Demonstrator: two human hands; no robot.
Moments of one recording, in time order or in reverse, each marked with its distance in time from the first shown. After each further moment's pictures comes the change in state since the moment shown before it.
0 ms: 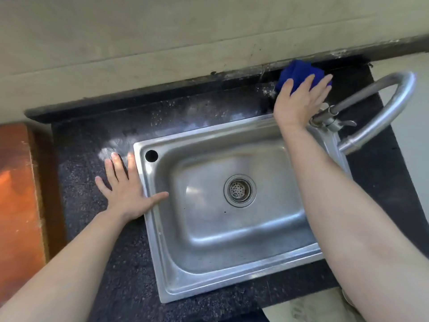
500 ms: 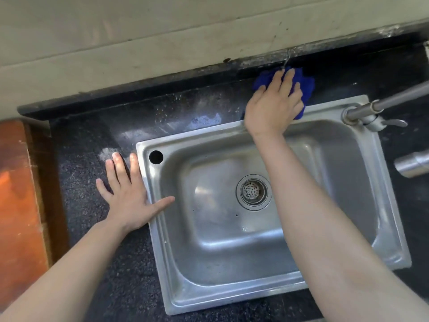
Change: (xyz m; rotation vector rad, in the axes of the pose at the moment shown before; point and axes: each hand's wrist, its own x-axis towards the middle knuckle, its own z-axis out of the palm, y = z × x) left_hand 0.006 -0.002 0.003 0.017 0.018 -0.002; right_hand -0.047 -0.035 0.078 -0.222 -0.050 -0.145
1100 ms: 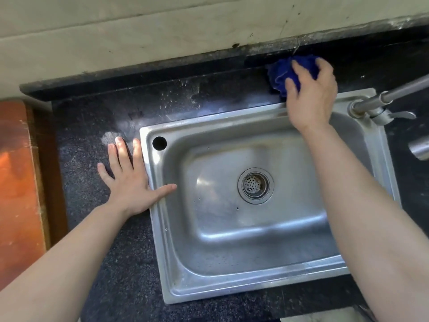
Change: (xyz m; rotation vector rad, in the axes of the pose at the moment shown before) left_hand -0.004 0.002 -0.003 -0.007 -0.036 0.021; right_hand 0.035 0.078 -0.020 0.039 -0.009 -0.358
